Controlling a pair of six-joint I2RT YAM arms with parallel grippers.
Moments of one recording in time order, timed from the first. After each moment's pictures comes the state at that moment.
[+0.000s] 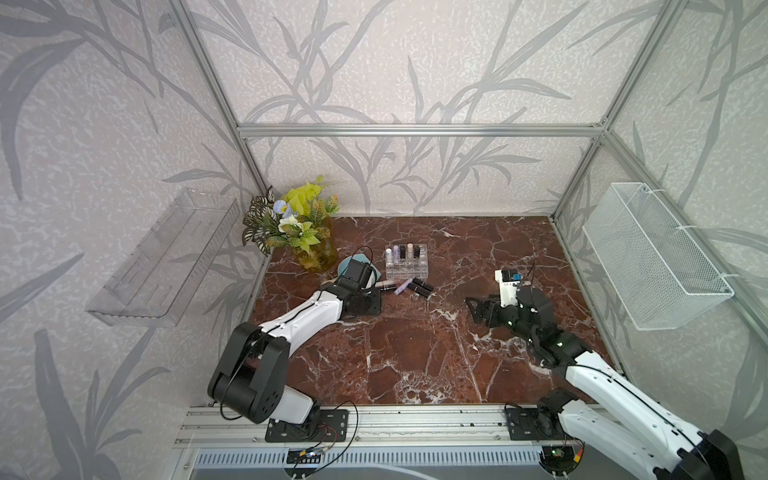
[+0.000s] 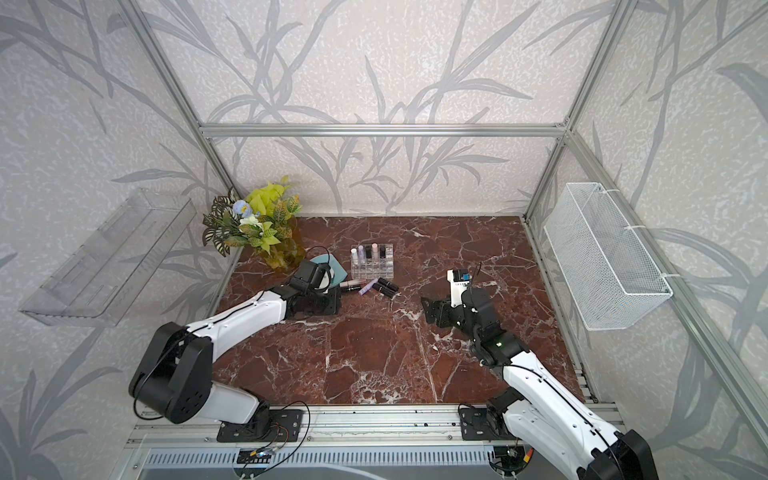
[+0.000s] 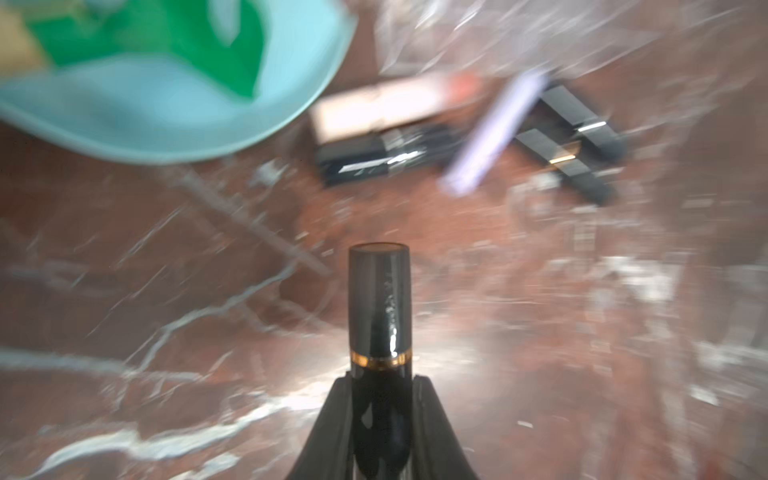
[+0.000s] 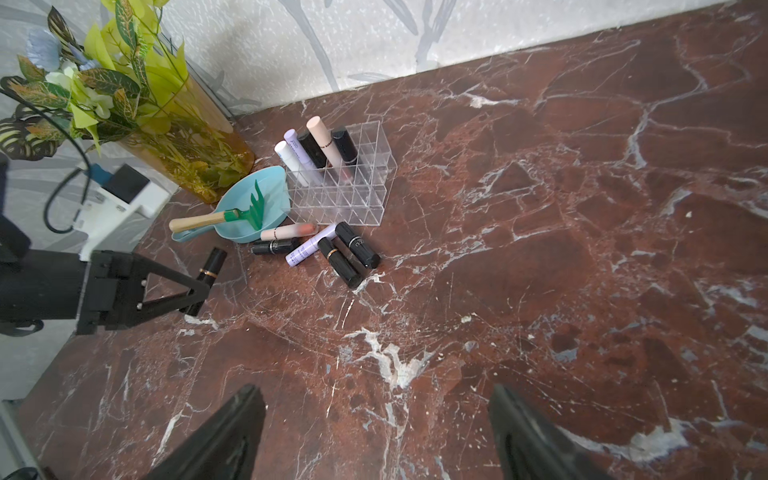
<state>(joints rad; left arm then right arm) -0.41 1.43 0.86 -0.40 0.20 -0.41 0.45 0.86 0.51 -0.12 -0.12 0.42</state>
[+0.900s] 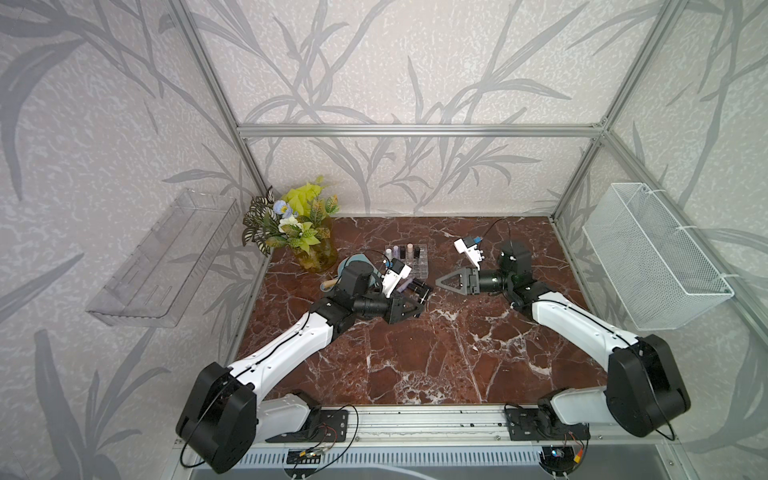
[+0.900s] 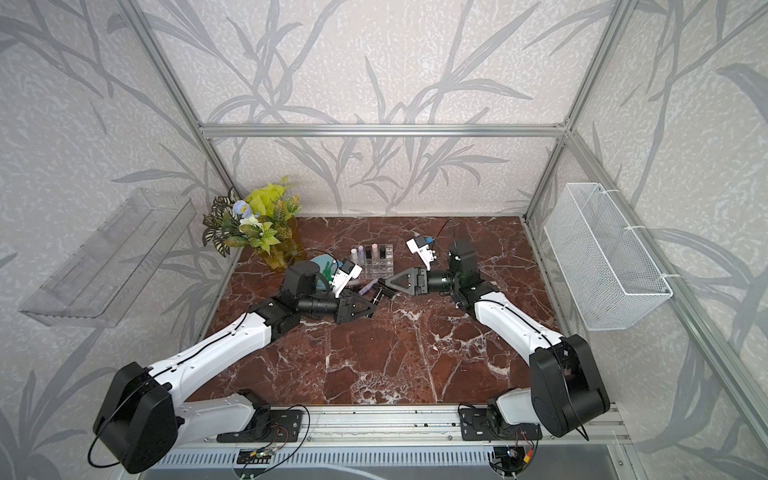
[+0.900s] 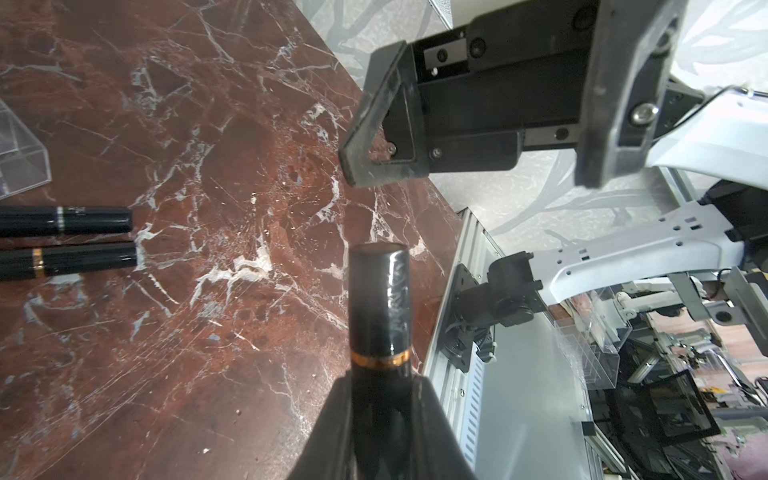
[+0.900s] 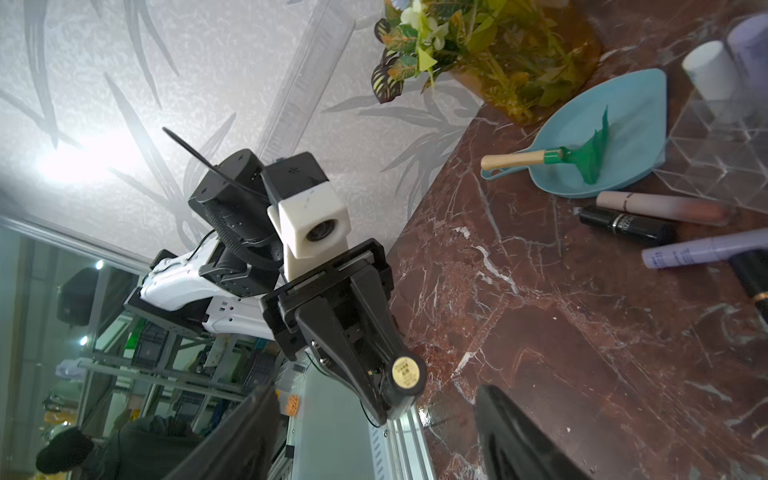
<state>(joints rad) -0.53 1.22 0.78 -0.08 0.82 -0.35 0.37 1.39 0.86 0.21 -1.15 0.71</state>
